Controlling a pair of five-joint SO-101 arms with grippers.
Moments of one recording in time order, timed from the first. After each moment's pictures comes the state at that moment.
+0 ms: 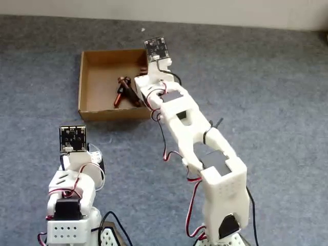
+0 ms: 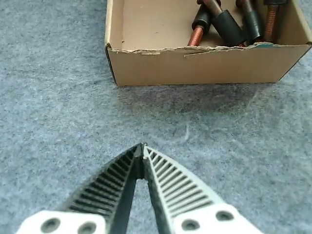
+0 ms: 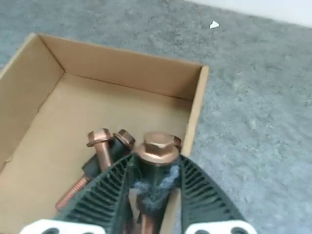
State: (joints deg) left arm -7.8 -103.6 96.0 56.7 6.9; right arm -31.5 25.9 -0.3 15.5 -2.6
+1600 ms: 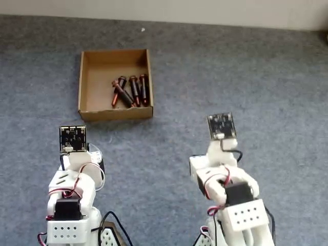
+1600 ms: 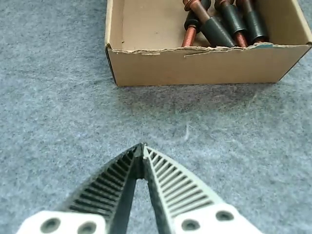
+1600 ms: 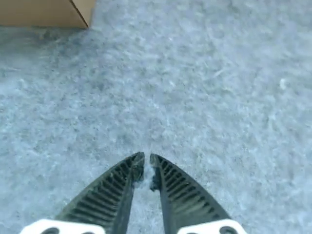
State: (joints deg) left arm -7.8 -103.6 96.0 56.7 6.9; right arm -20.3 -74.5 75.0 58.9 -2.7
